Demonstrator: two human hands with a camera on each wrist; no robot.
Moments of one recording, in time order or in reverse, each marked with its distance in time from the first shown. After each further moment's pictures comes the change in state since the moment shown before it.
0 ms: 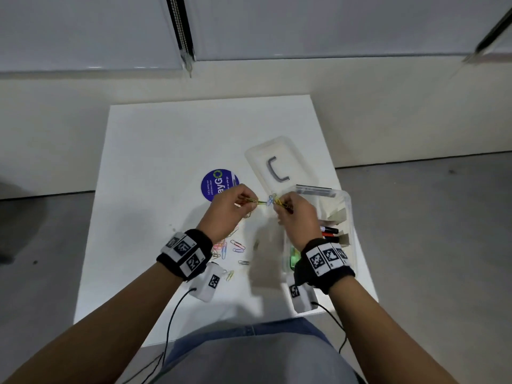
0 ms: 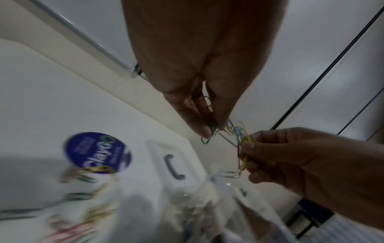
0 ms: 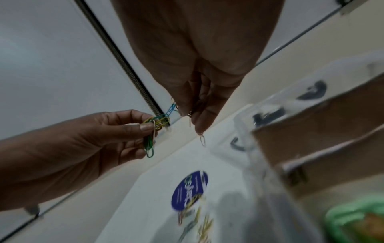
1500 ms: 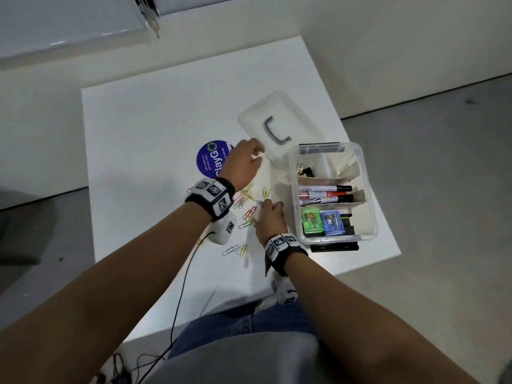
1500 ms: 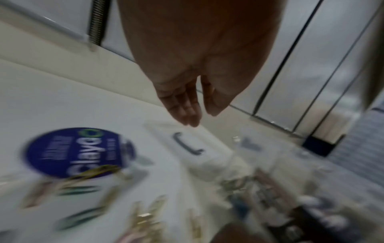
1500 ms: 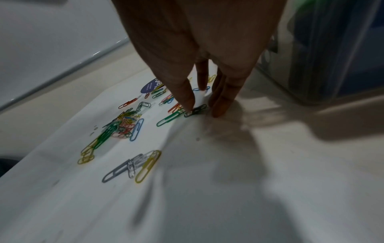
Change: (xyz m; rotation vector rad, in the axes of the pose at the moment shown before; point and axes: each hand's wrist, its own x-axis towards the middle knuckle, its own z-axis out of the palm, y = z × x) left_hand 0.081 -0.038 0.030 0.427 -0.122 0.105; right_hand -0.030 0.064 0.133 -0.271 -0.222 0.339
